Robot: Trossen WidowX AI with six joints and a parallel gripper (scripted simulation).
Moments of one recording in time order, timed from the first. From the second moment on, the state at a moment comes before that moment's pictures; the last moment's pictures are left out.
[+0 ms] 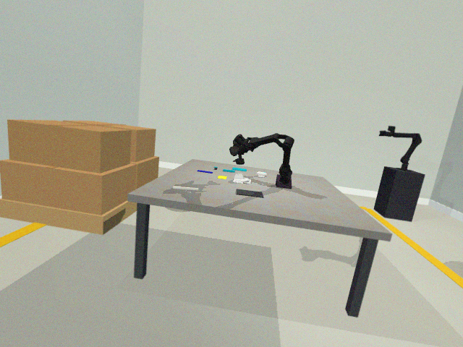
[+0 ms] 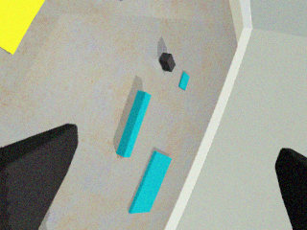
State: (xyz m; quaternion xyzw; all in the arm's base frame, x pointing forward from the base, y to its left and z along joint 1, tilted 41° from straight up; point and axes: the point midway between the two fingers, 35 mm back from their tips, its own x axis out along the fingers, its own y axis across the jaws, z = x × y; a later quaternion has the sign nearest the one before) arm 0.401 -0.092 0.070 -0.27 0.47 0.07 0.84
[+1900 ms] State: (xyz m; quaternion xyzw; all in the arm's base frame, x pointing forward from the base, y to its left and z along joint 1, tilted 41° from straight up) arm 0.316 -0.207 -0.034 0.16 0.67 -0.11 0.72
